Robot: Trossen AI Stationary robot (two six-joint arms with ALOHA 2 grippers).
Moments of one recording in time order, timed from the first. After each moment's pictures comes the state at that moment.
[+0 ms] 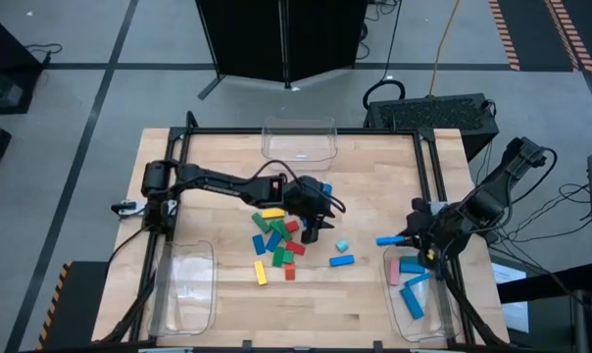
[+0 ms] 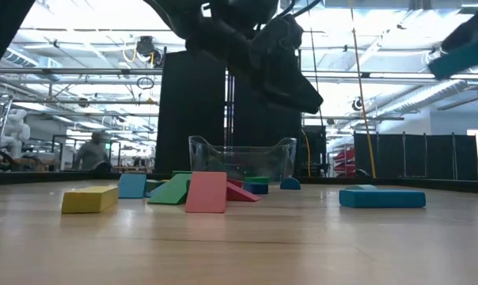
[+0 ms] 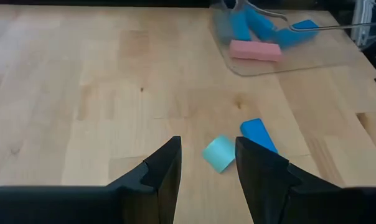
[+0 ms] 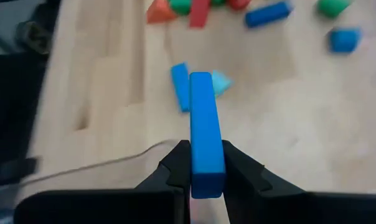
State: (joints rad) left arm 0.03 1.95 1.36 -0.03 0.22 0.04; right arm 0.76 0.74 0.75 -0.95 0.39 0.82
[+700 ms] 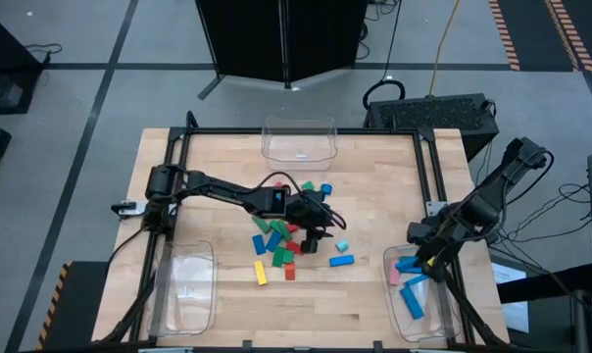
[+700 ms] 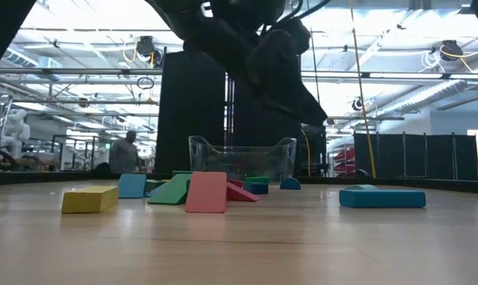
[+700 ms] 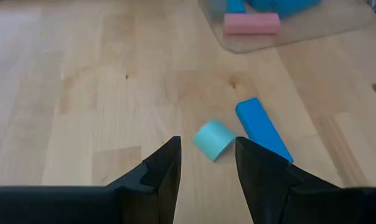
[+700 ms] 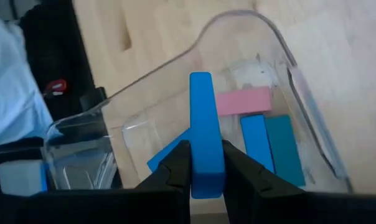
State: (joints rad) left arm -0.02 1.99 1.36 -0.04 0.15 0.10; right arm 0.76 0.82 0.75 -0.99 -0.03 1.17
